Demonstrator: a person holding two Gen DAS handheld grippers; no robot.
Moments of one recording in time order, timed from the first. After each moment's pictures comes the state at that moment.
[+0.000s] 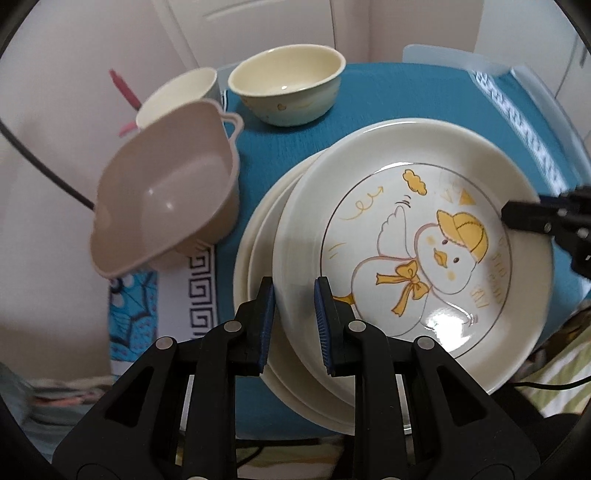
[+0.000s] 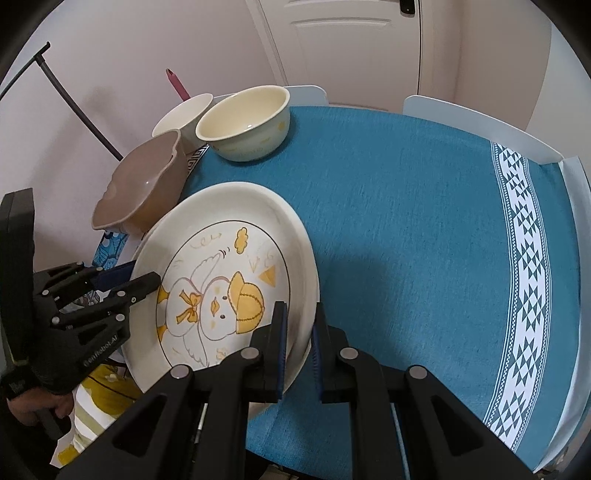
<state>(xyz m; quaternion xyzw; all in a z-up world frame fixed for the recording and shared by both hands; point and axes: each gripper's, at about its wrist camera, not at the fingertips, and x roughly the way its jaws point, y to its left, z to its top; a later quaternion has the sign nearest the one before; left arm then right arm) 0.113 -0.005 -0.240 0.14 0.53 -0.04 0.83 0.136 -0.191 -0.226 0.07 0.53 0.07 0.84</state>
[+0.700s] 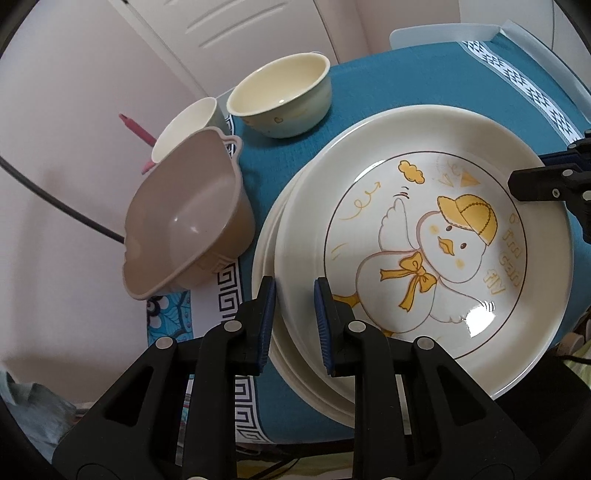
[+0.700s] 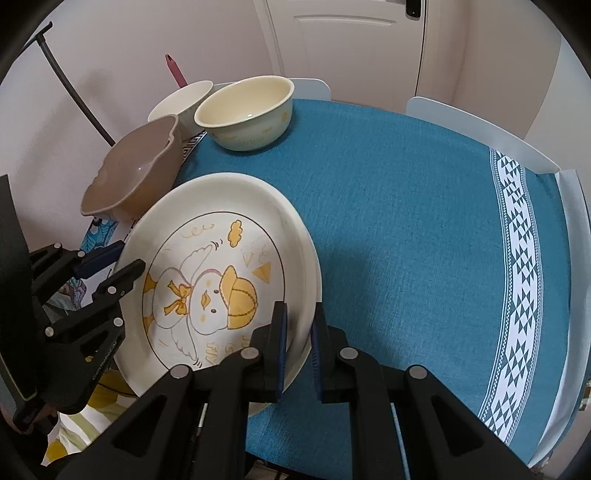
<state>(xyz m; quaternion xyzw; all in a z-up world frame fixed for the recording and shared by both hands) 0.097 -0.020 -0.239 0.23 0.50 -0.01 0.84 0.136 -0.177 -0.233 0.03 0.54 0.05 0.84</state>
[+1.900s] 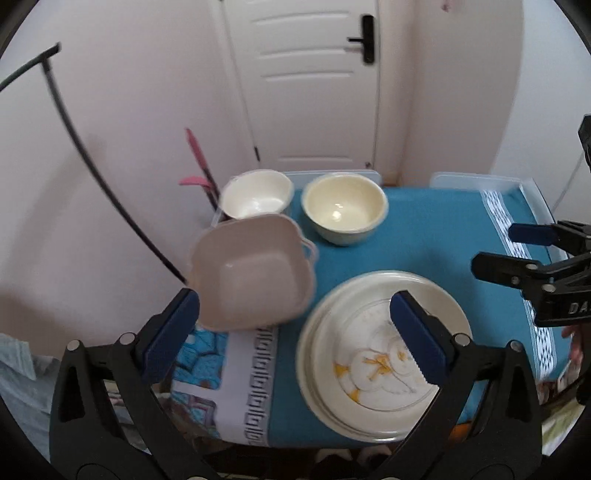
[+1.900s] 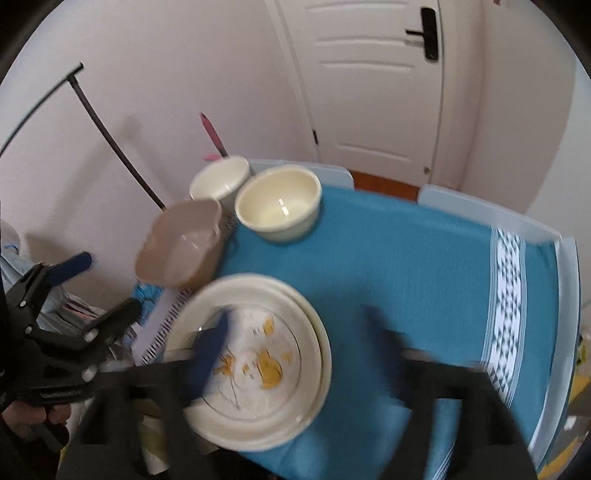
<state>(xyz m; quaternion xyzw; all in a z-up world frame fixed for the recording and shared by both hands) 0.102 0.032 -0.114 0.05 0.42 0.03 0.90 0.166 -0.194 -0.149 0.05 0.47 0.12 0.87</state>
